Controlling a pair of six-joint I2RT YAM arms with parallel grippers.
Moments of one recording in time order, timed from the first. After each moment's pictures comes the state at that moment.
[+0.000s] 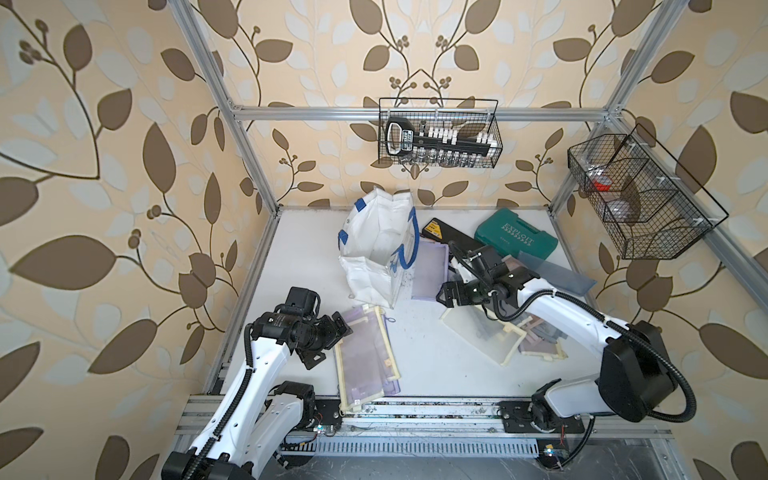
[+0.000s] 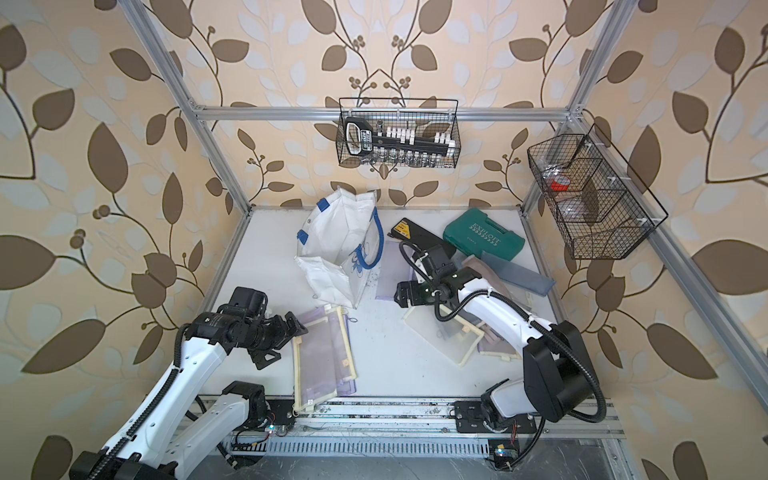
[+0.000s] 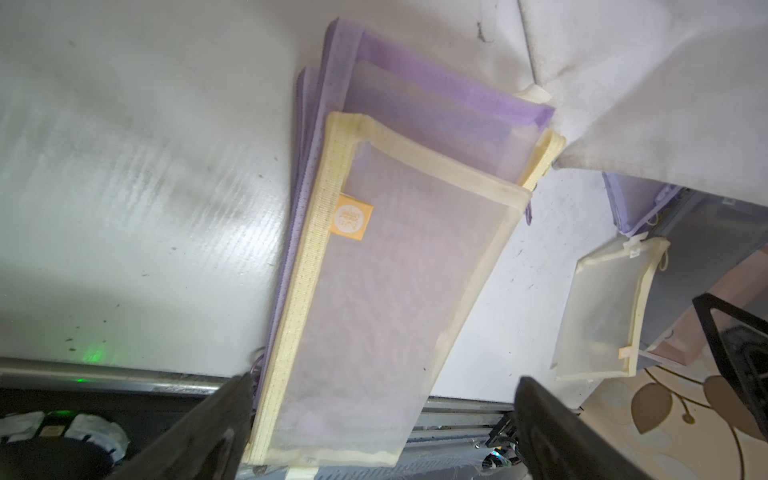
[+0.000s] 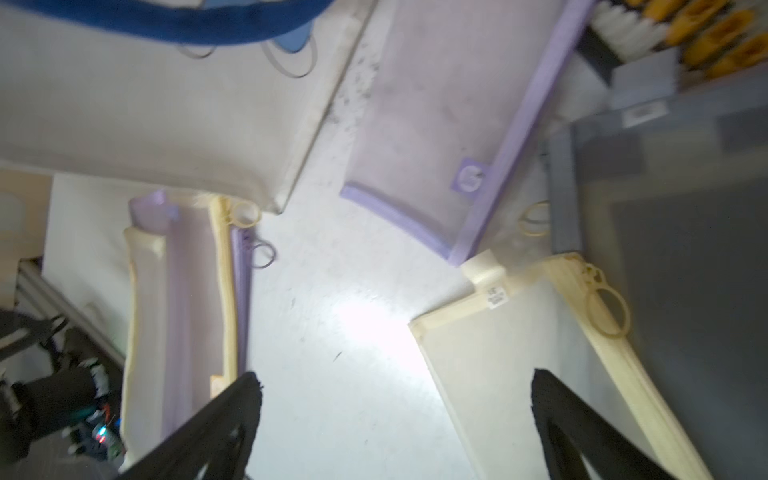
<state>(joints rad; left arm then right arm) -0.12 0.84 0.68 -1.10 0.34 -0.86 0.52 1.42 1.00 -0.59 -0.24 0.38</state>
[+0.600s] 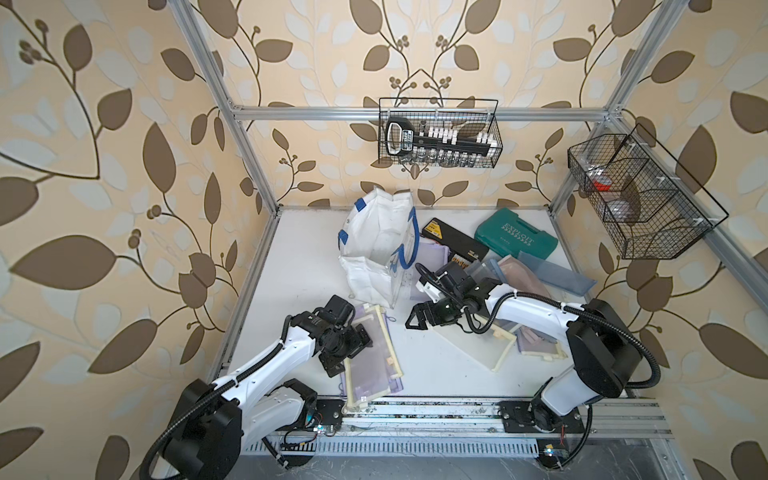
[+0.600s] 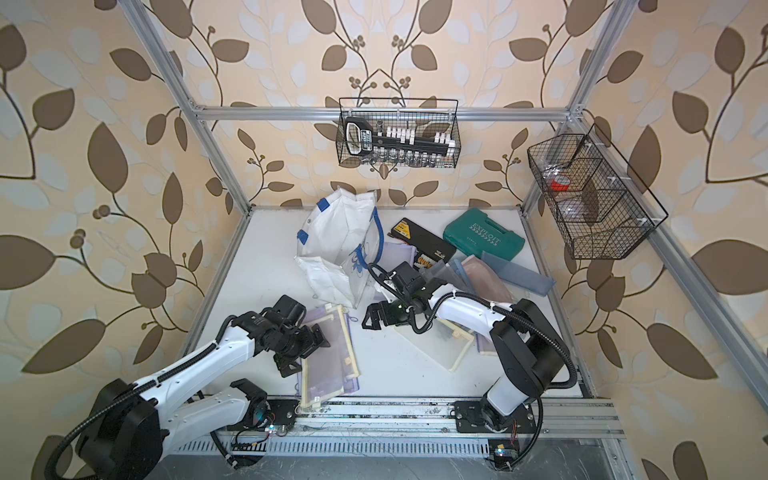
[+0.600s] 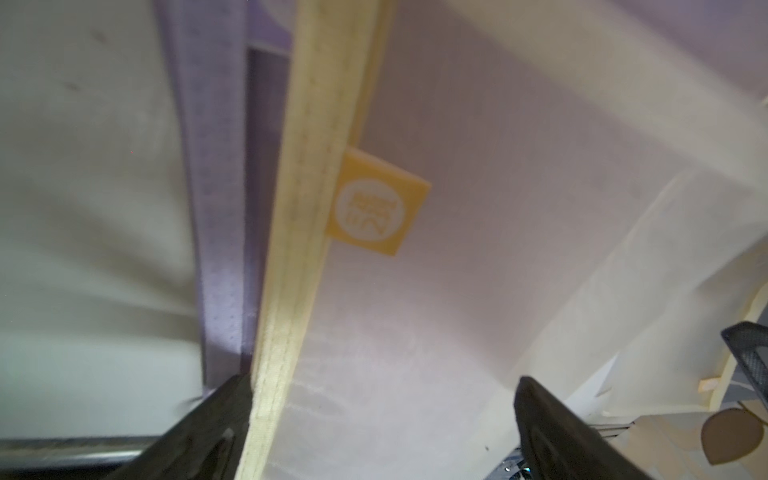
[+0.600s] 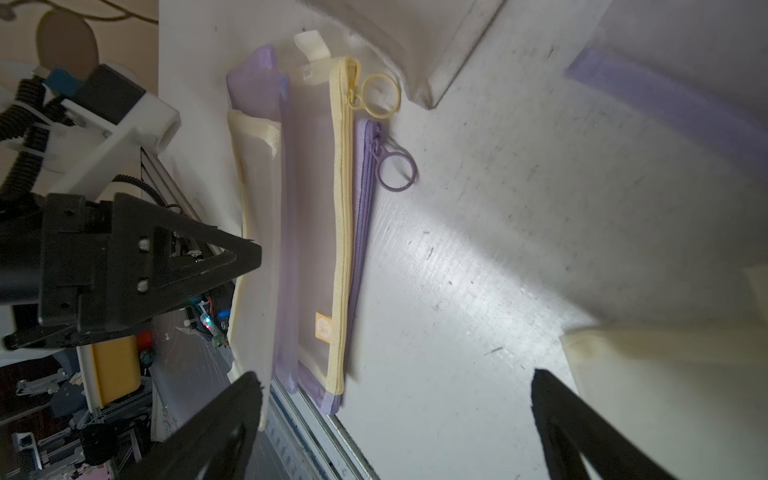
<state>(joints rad) -0.51 1.10 0.54 -0.76 0.30 -1.15 0.68 1.60 0.96 -0.42 -0.48 0.48</state>
